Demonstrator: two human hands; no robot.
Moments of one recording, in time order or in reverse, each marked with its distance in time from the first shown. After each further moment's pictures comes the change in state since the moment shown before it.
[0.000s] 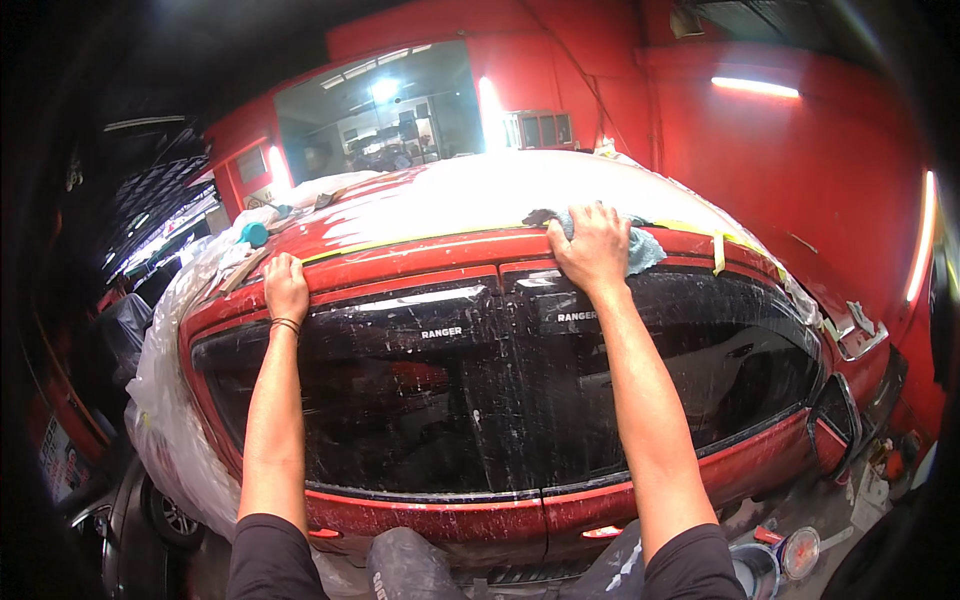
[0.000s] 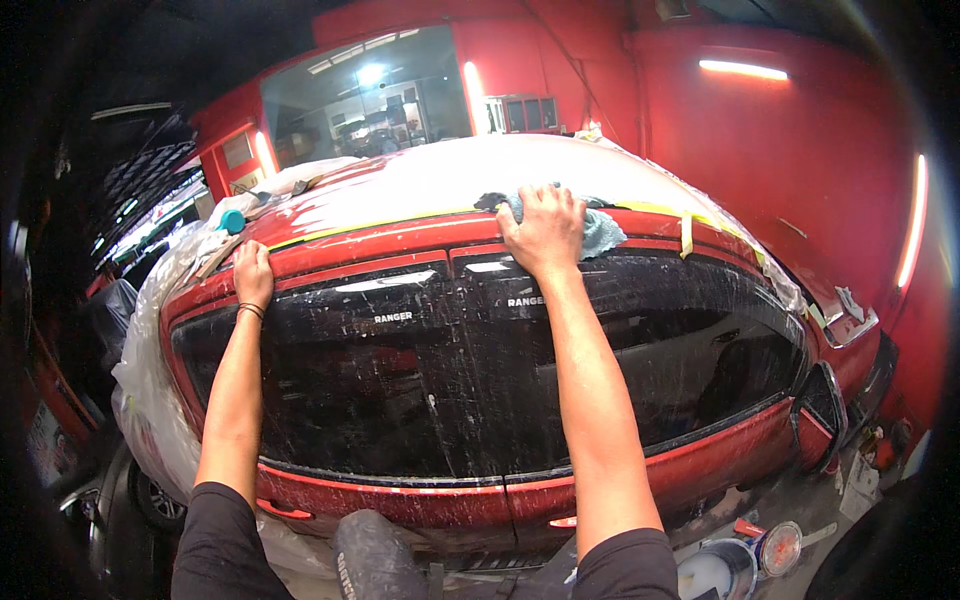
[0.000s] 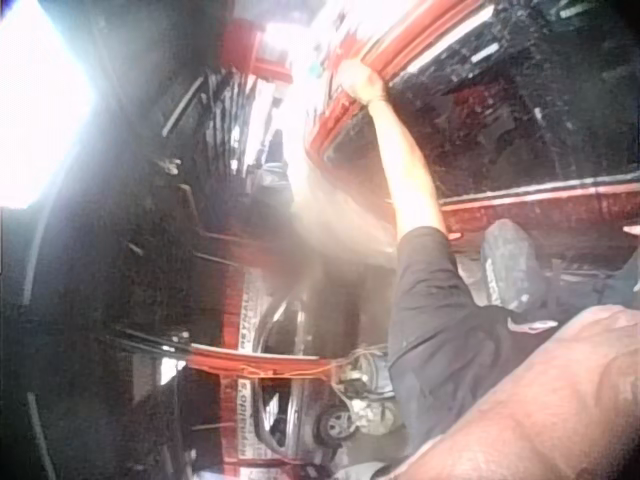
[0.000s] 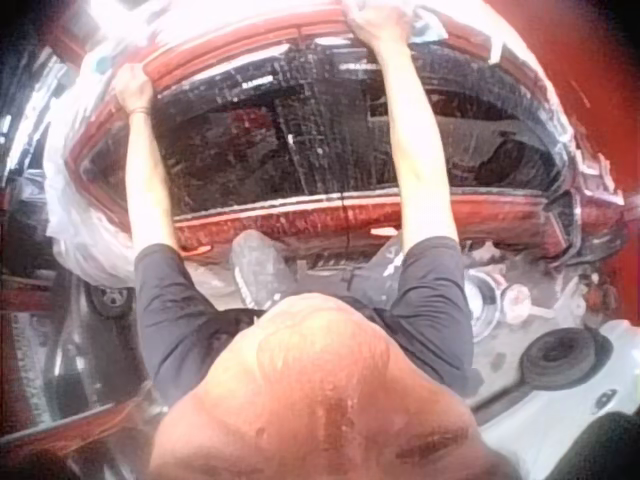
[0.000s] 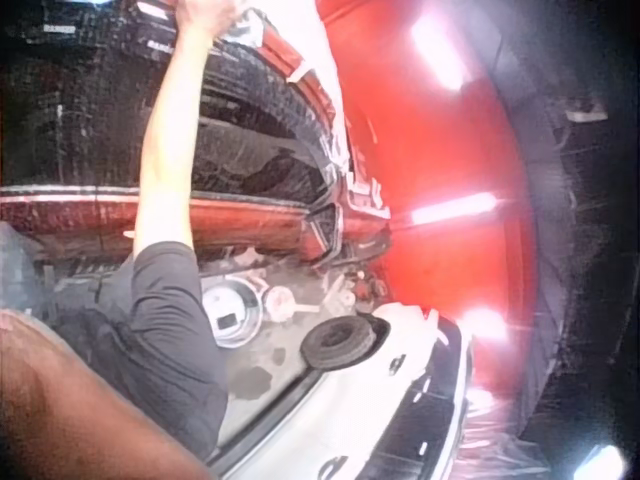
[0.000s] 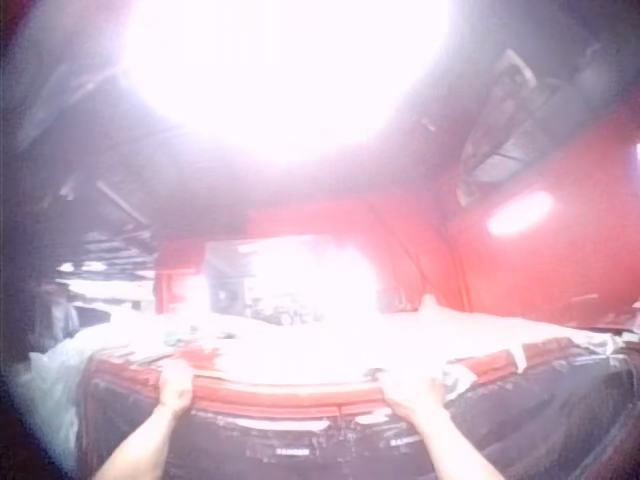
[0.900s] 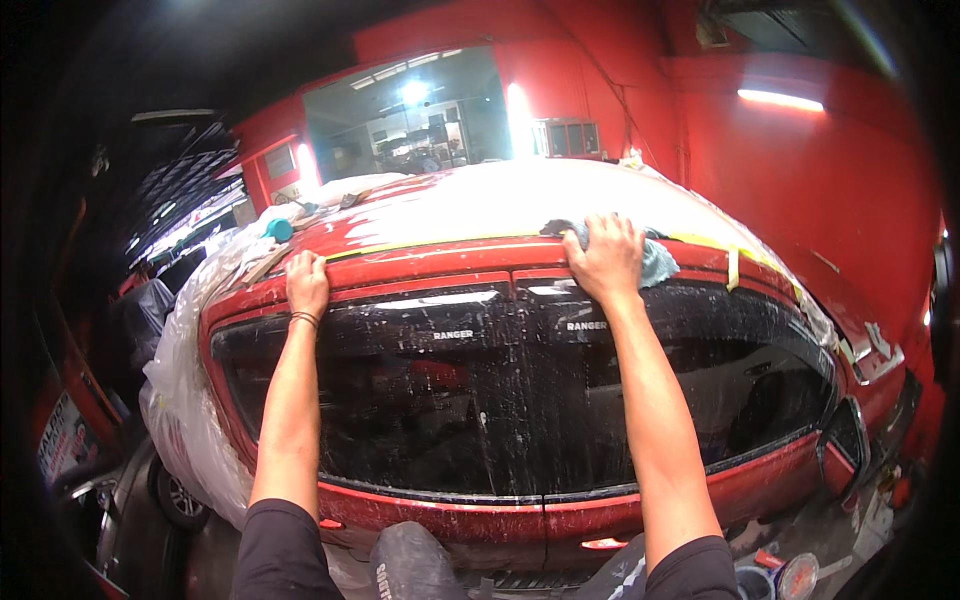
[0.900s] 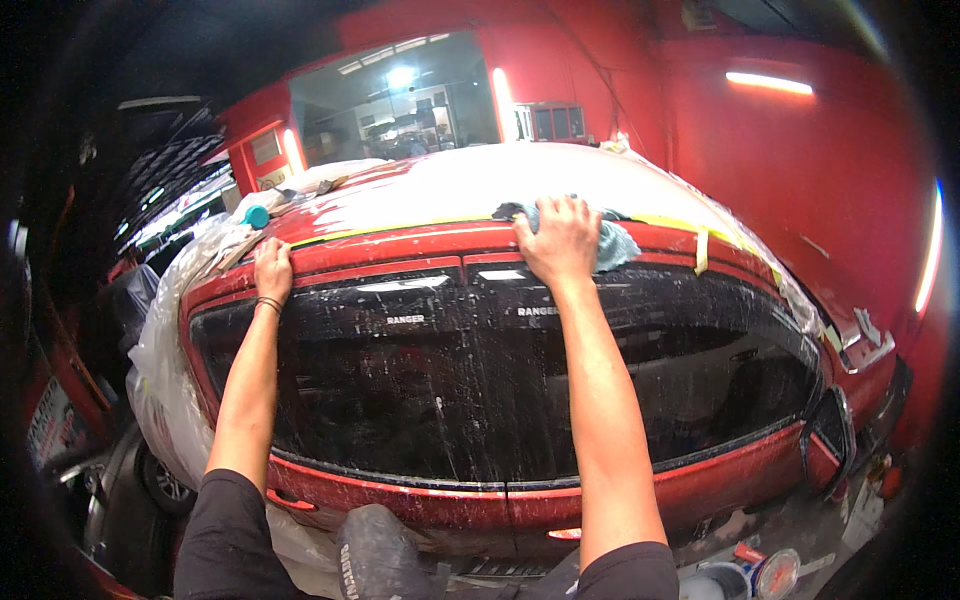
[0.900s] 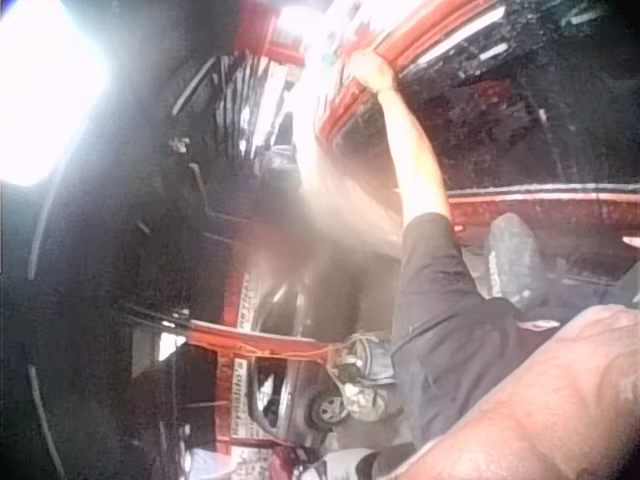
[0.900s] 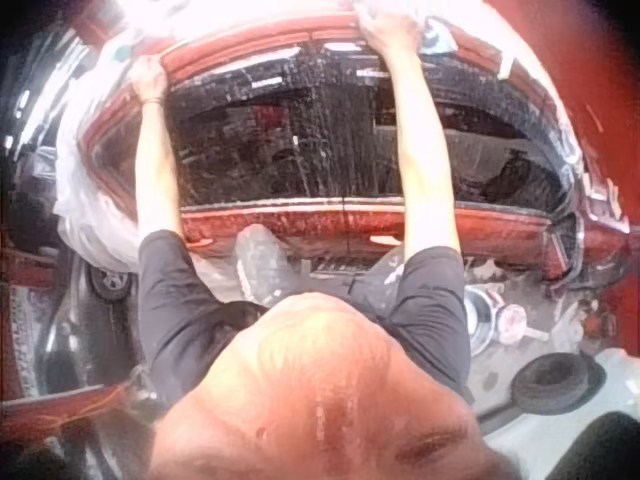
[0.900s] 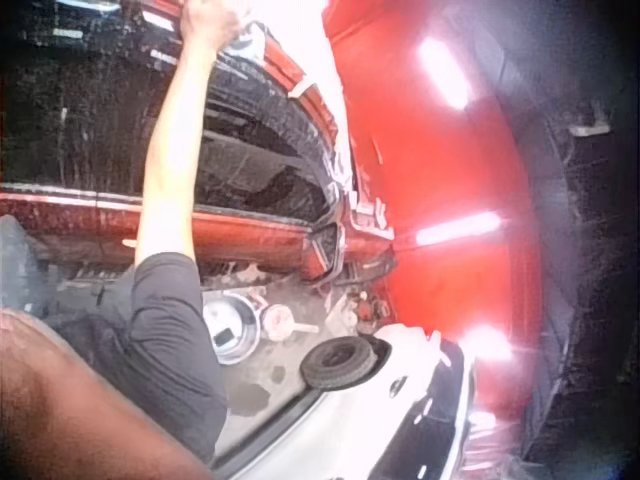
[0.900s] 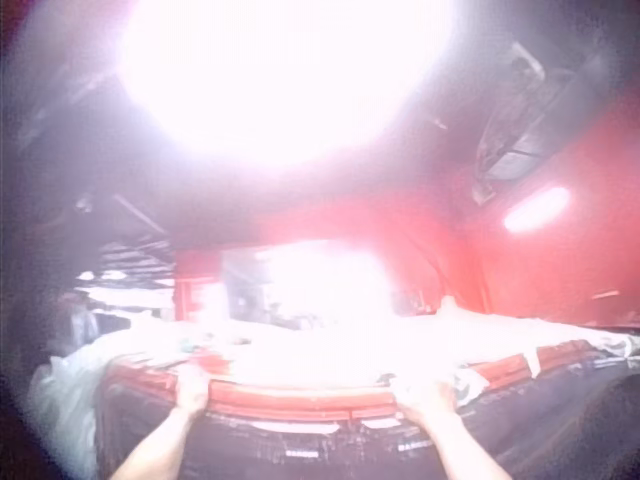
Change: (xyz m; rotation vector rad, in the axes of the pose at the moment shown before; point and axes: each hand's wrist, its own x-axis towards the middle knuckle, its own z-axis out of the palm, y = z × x) left_hand -0.001 0.004 0.000 -0.042 -0.045 -0.098; right_hand 0.001 0.007 -0.003 0.024 -0.015 -0.004
